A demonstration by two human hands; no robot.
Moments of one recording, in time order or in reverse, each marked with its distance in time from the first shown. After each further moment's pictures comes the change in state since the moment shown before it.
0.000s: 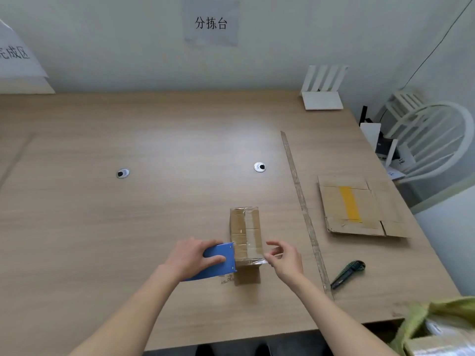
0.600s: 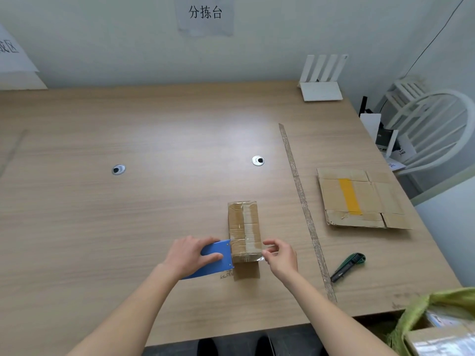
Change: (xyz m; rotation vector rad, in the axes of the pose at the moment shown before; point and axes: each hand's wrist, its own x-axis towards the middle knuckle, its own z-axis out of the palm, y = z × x) left_hand 0.002 -0.001 0.012 0.045 -0.019 -0.013; right_hand 0.009 0.019 0.021 0.008 0.019 0.061
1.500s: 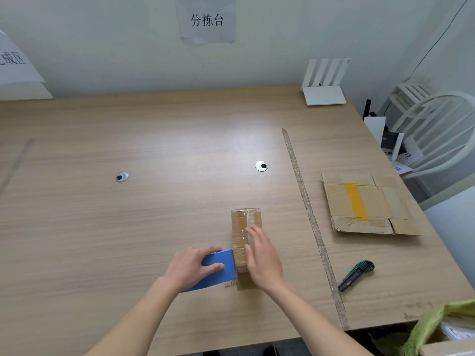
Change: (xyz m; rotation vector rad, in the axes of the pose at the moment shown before) left_hand 0.001 -0.011 0.013 -0.130 -0.023 -0.049; right_hand -0.016 -0.050 0.033 -0.353 0.021 -0.522
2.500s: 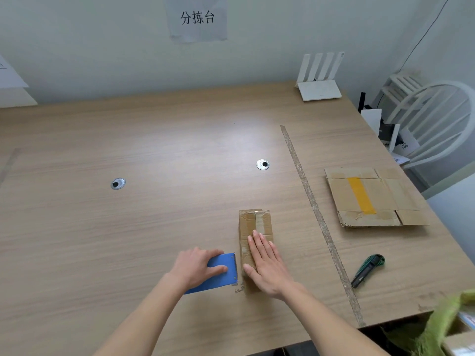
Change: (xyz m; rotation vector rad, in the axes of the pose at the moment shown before) left_hand 0.024 -0.022 -0.009 0.184 -0.134 0.054; right_hand 0.000 0.012 0.023 -0.342 -0.426 -0.040
